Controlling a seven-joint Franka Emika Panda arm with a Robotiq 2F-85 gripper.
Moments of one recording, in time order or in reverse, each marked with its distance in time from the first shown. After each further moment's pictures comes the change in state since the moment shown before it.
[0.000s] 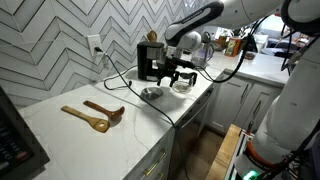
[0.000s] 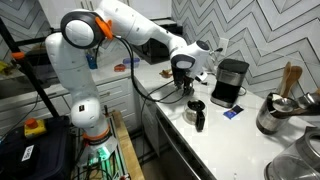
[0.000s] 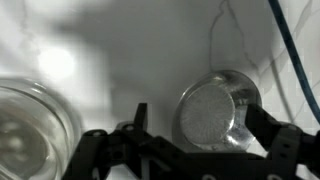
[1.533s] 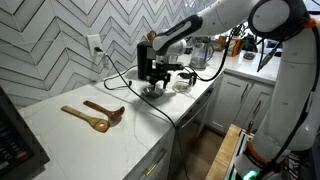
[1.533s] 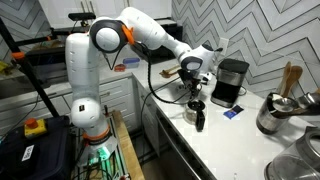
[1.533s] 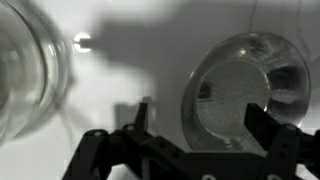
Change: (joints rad) arm 0.002 0.210 0.048 0.185 -0.151 0.017 -0.034
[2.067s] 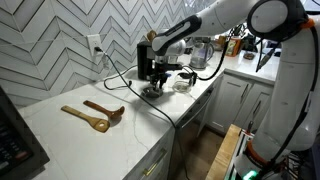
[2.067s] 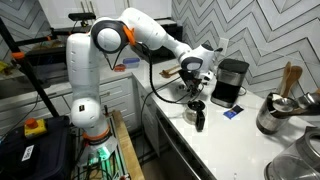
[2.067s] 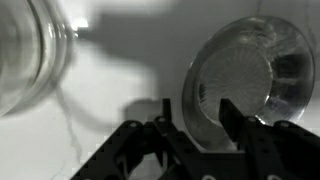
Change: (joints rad) arm 0.000 0.010 0.003 0.007 0.000 0.048 -0.045
